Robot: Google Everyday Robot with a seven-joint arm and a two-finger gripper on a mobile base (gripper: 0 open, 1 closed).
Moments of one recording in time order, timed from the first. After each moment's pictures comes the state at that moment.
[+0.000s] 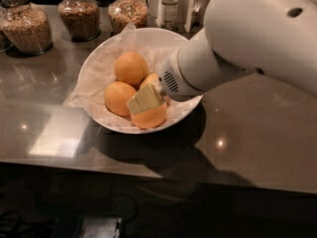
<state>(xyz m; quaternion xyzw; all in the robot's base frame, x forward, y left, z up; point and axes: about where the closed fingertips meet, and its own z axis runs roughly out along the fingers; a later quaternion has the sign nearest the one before) 0.486 0.008 0.911 -0.33 0.88 0.16 0.30</state>
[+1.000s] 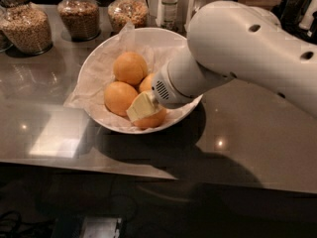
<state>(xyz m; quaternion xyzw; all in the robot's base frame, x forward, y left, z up) 0.495 0.023 0.867 -0.32 0.90 0.18 0.25</state>
